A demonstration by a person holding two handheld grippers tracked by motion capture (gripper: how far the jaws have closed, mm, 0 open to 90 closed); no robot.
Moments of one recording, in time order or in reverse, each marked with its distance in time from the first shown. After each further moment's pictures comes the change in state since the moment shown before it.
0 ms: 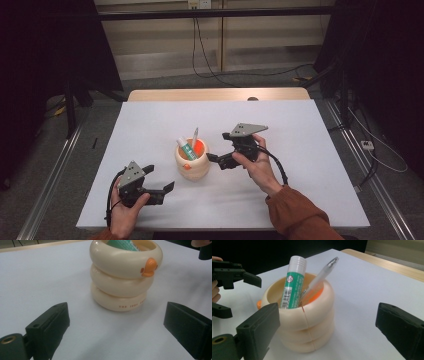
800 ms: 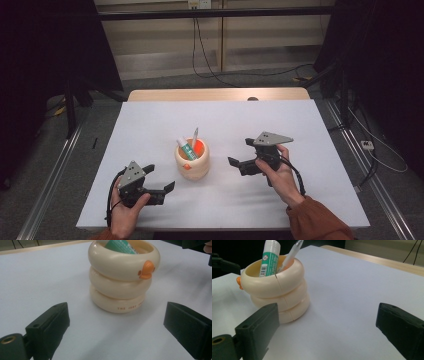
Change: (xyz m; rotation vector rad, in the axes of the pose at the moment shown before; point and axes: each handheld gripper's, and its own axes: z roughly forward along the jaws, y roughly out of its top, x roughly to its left) left arm -0.002 0.002 -0.001 -0.007 0.002 0.000; right arm -0.015 -0.038 -0.046 -0.026 -0.136 0.044
